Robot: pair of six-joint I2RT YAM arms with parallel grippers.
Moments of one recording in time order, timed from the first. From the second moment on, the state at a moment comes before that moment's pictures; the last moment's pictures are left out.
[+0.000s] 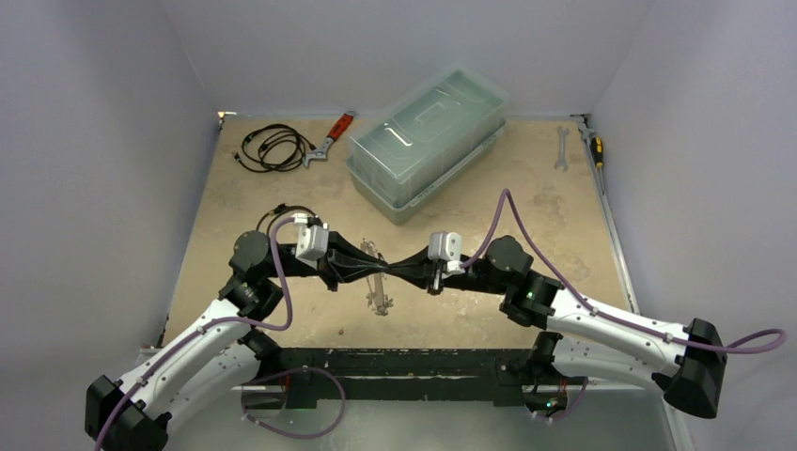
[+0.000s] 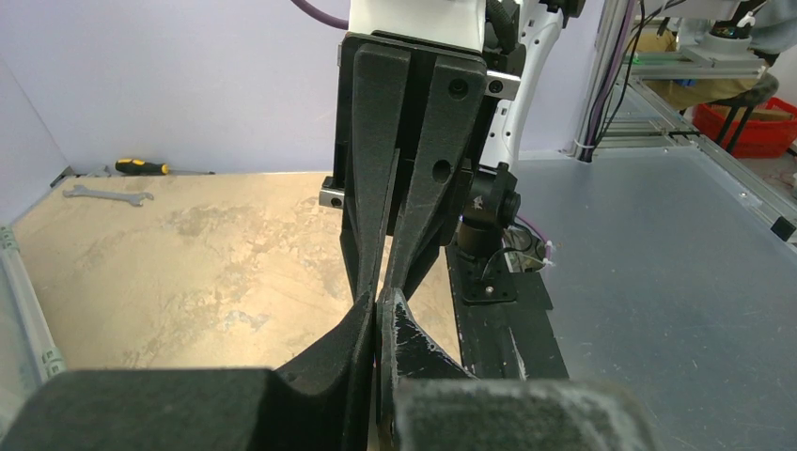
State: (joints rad) left arm -0.61 0.75 0.53 0.51 0.95 -0.23; right arm 1.03 0.92 0.64 0.34 -0.38 -0.14
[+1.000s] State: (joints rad) left arm -0.61 0.73 0.53 0.56 0.95 -0.26; right arm 1.03 0.88 0.63 0.36 -0.38 -0.11
